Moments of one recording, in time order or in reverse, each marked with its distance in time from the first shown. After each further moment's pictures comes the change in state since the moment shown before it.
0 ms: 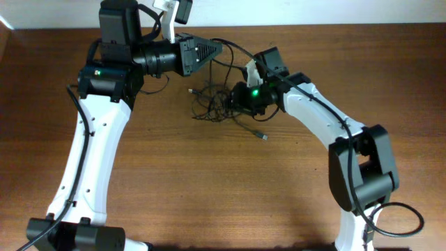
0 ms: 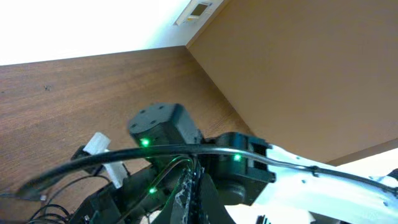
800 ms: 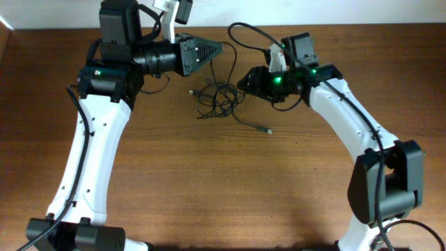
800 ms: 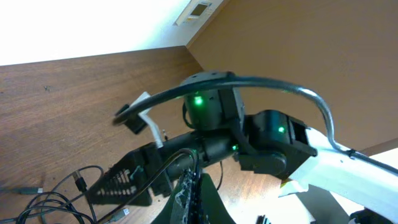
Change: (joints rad) left arm 0.000 0.000 0.000 0.000 0.000 0.000; right arm -0.101 -0.125 0.002 -0.023 0.000 -0.054
